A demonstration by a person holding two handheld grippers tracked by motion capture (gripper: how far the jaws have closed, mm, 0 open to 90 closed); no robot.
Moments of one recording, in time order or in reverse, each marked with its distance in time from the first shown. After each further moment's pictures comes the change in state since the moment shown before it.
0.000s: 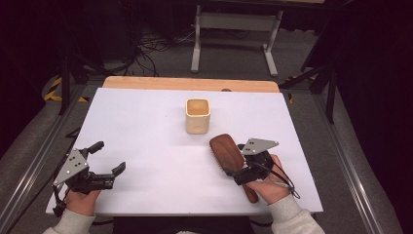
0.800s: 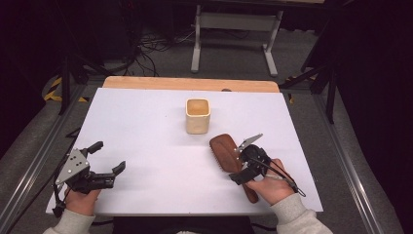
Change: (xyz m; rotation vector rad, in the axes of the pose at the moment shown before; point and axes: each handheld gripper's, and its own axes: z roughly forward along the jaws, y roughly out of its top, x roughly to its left) left arm 0.001 -0.001 0.001 0.020 0.031 -0.005; right arm -0.008 -0.001 0.019 0.430 -0.033 0.169
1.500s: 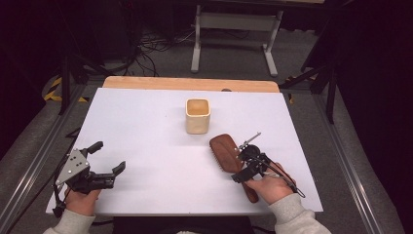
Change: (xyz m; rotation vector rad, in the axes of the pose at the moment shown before) left arm -0.001 -0.001 0.001 -0.007 0.002 0.005; right arm -0.005 -0.001 0.011 0.116 0.016 0.113
